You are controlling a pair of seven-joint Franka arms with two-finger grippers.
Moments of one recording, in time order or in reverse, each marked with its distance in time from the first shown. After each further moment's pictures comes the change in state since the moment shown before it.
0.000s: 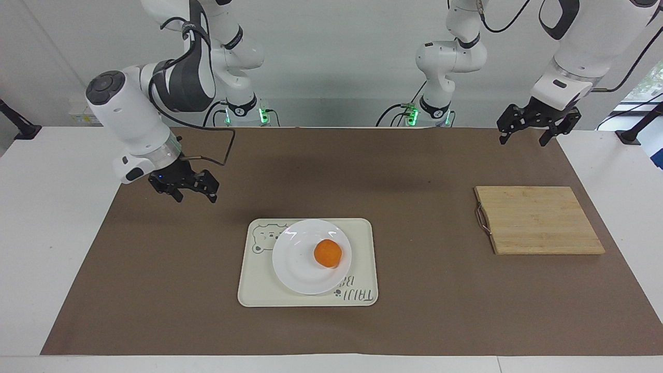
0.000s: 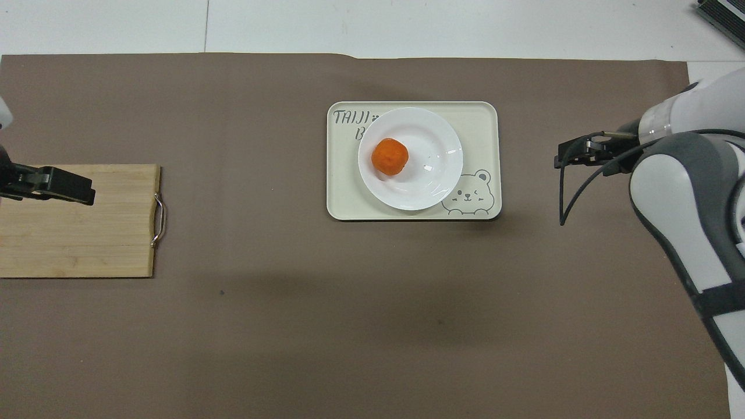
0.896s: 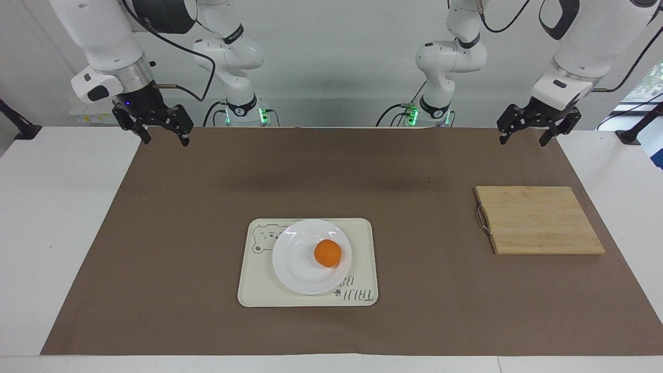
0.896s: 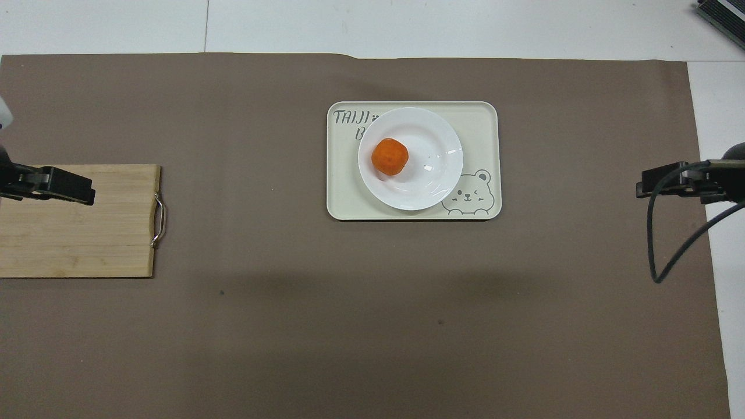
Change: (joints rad) left arm 0.000 0.000 0.000 0.000 0.000 0.000 0.000; right arm -0.013 -0.179 -0.003 0.098 -0.083 -0.270 0.003
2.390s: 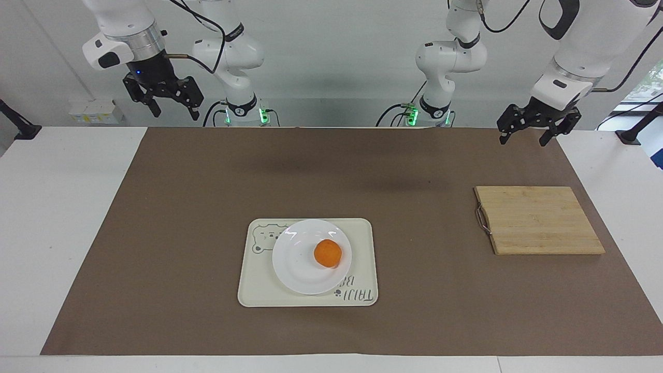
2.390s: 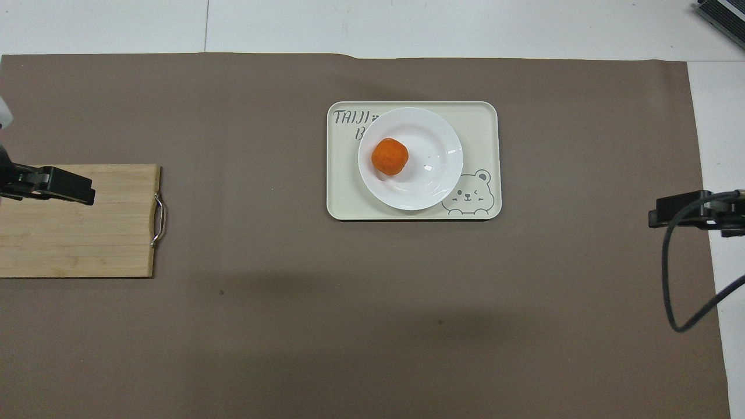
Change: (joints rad) left arm 0.000 0.000 0.000 0.000 0.000 0.000 0.000; right arm 0.040 -0.087 -0.003 -0.019 -0.040 -0.092 0.067
